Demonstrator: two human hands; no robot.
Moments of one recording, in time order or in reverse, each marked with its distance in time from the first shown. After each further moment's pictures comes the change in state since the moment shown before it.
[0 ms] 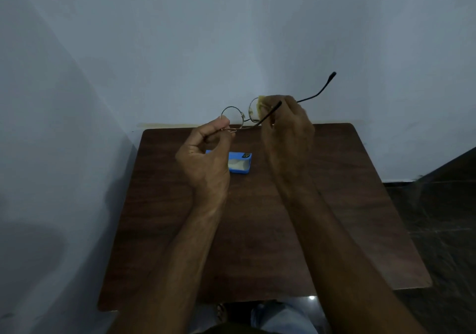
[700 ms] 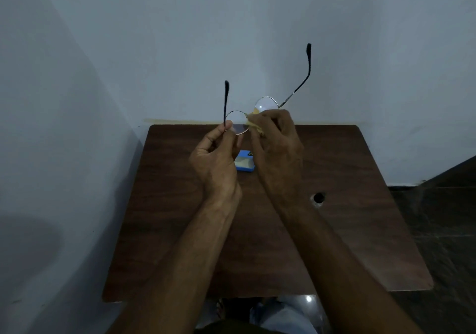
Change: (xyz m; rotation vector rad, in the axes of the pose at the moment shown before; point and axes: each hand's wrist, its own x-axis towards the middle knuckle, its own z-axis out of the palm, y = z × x) left_hand -0.004 0.001 0.004 -0.284 0.151 -0.379; right_hand -0.036 -0.024 -0.005 0.207 -0.119 -0.066
